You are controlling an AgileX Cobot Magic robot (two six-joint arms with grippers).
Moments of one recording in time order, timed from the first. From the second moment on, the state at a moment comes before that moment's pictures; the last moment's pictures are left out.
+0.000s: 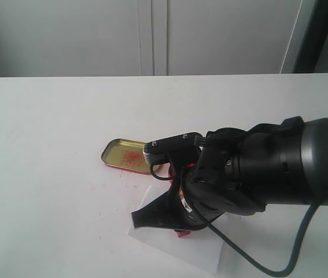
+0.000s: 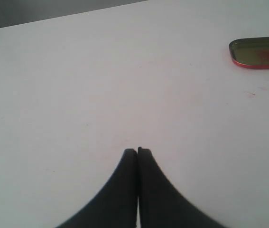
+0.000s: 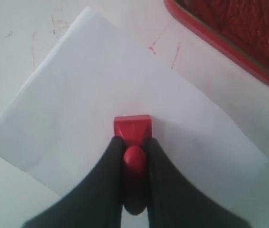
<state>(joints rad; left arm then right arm) -0.12 0.00 0.02 -0.05 0.39 0.16 0.90 1.68 -0.90 -0.41 0.51 0.90</state>
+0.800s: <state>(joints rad) -0.12 0.00 0.02 -0.05 0.39 0.16 0.90 1.68 -0.90 -0.41 0.46 0.90</state>
